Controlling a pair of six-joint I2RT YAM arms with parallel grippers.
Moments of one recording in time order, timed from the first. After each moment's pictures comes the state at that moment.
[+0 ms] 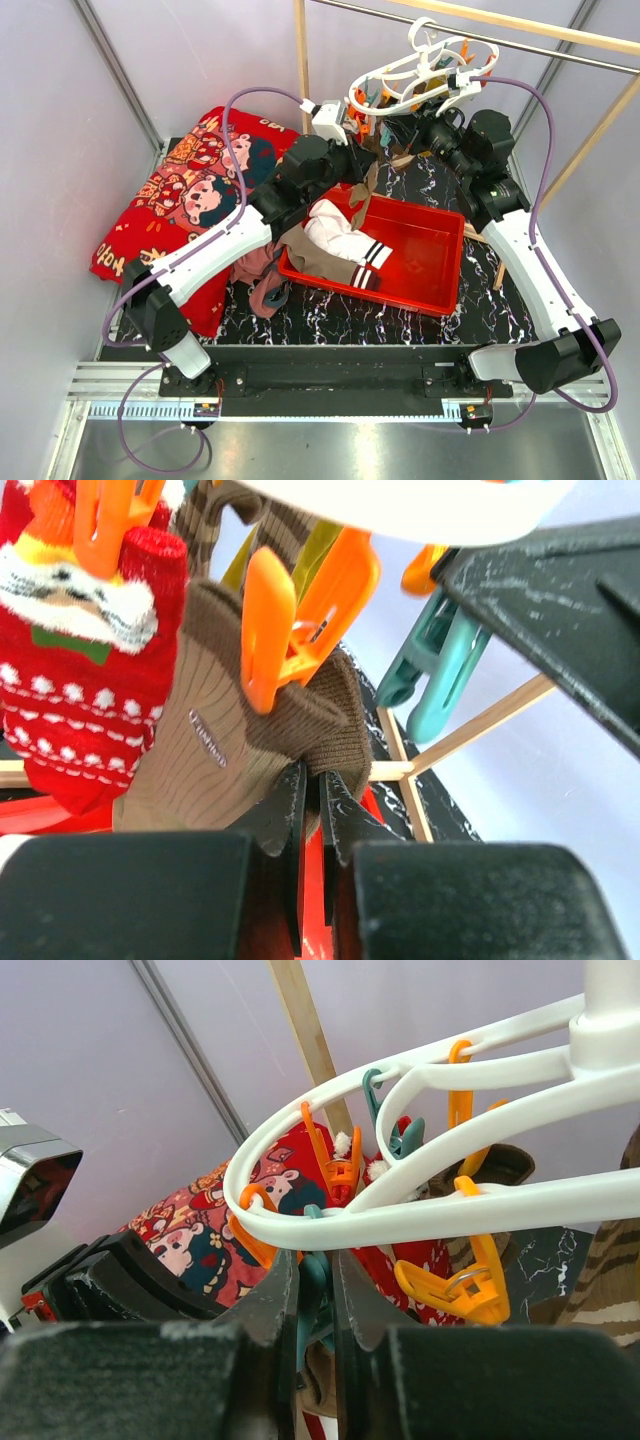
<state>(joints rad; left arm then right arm) -0.81 1.62 1.57 -0.03 -0.10 -0.50 0.33 1.33 1.45 -0.02 -0.28 0.32</state>
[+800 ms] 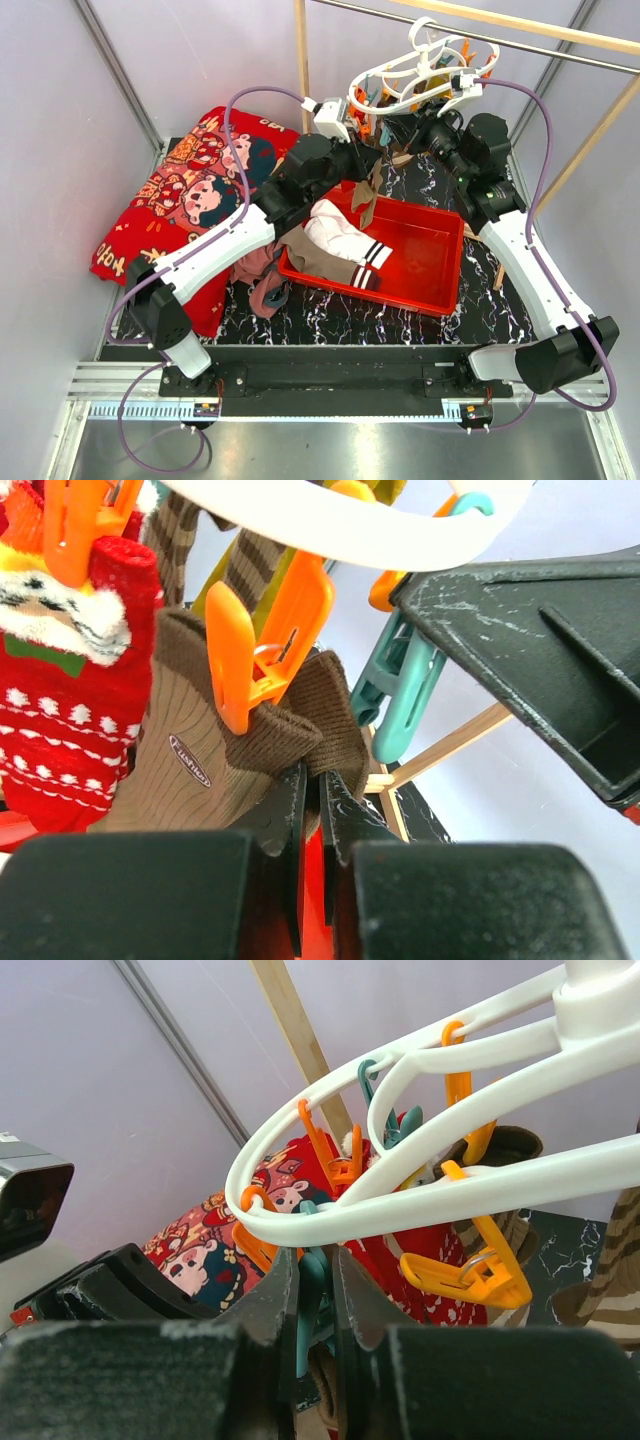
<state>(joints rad) -0.81 1.64 1.59 0.00 -0.10 -0.54 0.33 1.33 1.41 0.04 -0.24 0.41</state>
